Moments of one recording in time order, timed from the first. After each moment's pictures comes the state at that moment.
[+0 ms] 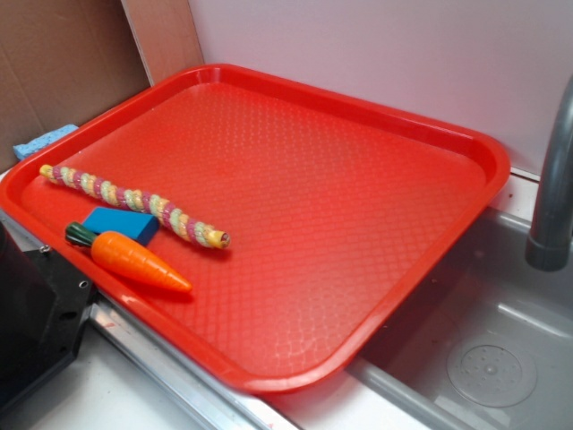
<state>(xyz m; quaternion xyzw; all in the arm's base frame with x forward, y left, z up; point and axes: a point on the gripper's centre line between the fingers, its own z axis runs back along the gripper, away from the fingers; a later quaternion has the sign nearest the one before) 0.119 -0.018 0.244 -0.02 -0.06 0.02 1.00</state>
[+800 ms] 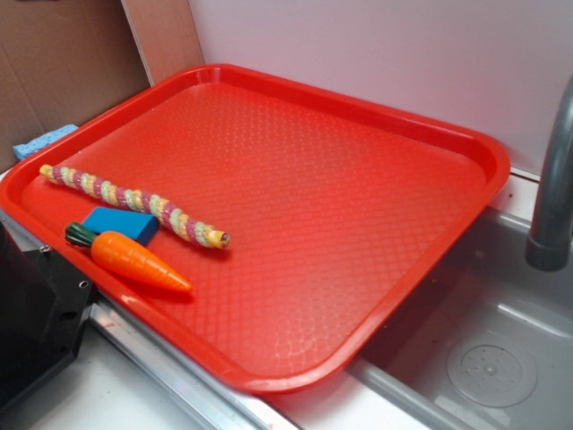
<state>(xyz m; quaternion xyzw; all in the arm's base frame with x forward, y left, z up) 0.121 0.000 0.221 -0.02 -0.07 0.21 0.97</state>
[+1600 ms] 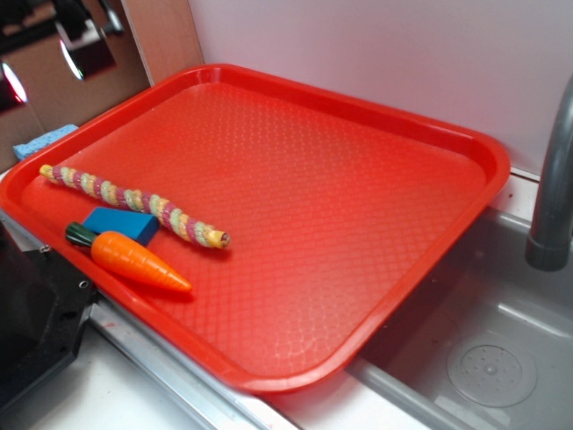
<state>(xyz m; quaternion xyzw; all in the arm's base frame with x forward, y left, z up) 0.147 0.075 0.121 0.02 -0.10 0.60 0.79</state>
